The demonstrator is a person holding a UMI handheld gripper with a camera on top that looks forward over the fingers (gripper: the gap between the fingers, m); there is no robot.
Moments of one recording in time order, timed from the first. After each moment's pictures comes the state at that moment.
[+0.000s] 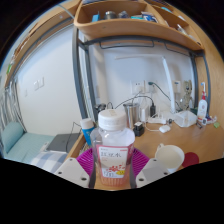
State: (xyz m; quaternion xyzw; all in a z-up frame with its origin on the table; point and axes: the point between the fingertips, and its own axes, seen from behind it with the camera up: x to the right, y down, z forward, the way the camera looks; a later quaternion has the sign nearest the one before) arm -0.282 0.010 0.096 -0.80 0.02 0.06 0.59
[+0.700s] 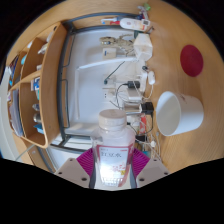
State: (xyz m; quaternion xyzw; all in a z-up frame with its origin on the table) arm -0.249 0.010 0.191 -0.54 0.45 0.54 0.46
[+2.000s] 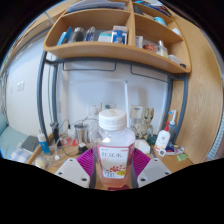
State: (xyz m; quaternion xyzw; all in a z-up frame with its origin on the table) arm -0.054 -0.011 0.205 -0.78 0.03 -0.07 0.61
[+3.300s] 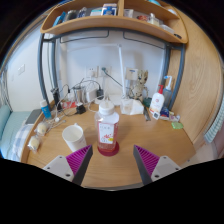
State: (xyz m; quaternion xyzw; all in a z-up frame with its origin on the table) arm -0.024 -0.127 0.115 -0.88 0.04 -0.04 0.46
